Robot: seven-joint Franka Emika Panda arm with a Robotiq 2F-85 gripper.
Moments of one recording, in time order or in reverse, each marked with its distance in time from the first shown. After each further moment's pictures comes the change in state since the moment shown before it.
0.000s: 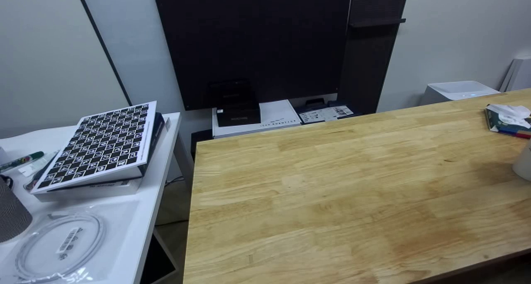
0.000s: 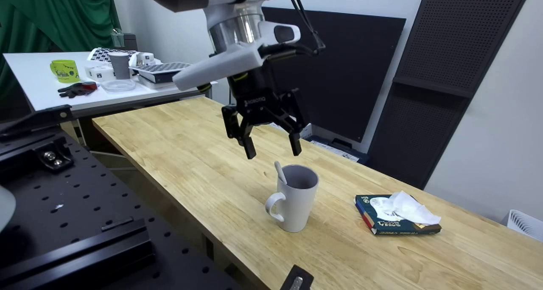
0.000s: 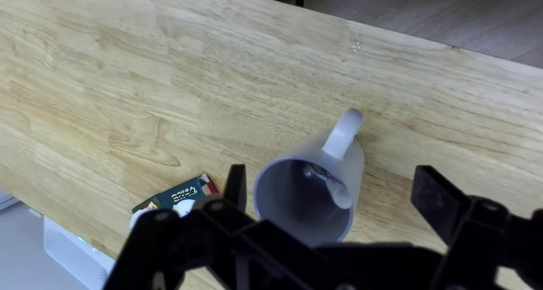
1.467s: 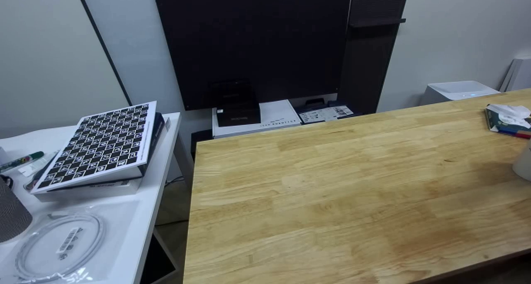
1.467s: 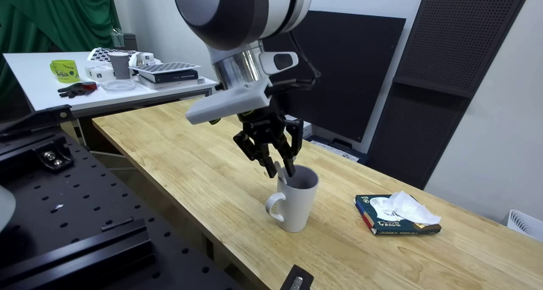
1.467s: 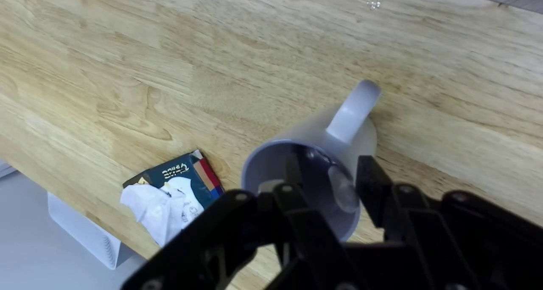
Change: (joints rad) arm 0.000 0.170 0.013 0.136 -0.382 0.022 0.385
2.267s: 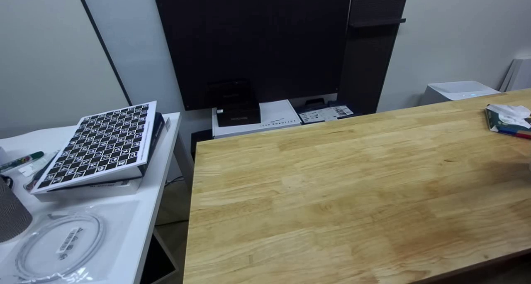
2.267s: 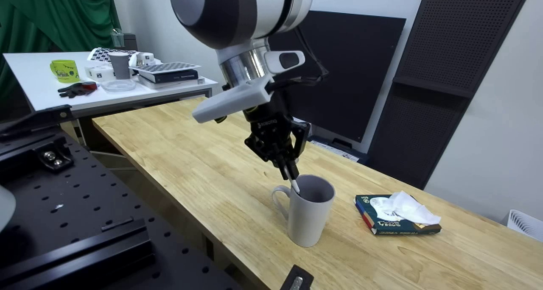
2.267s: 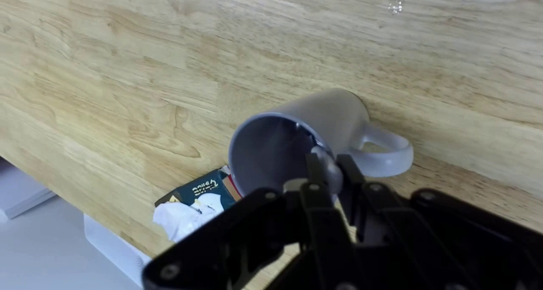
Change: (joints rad) arm 0.005 -0.004 -0.005 0.002 0.144 -0.061 -0.061
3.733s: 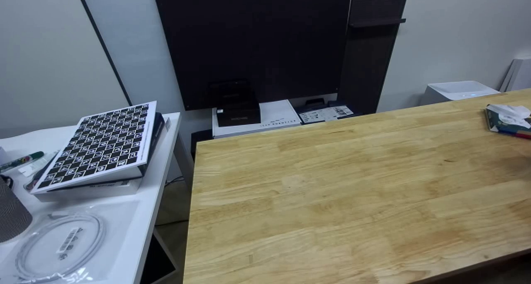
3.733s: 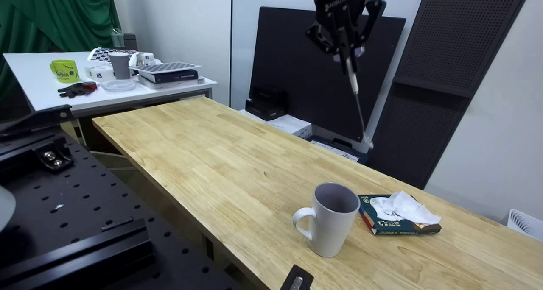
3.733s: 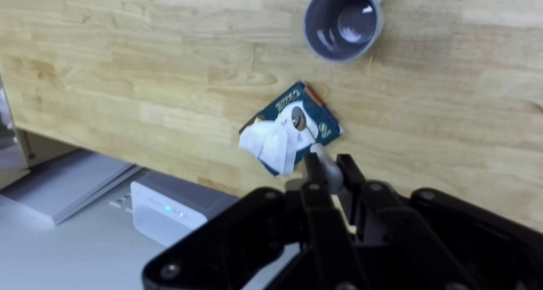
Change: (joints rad) arm -0.043 -0.396 0.052 0.092 0.959 -0.257 -0.960
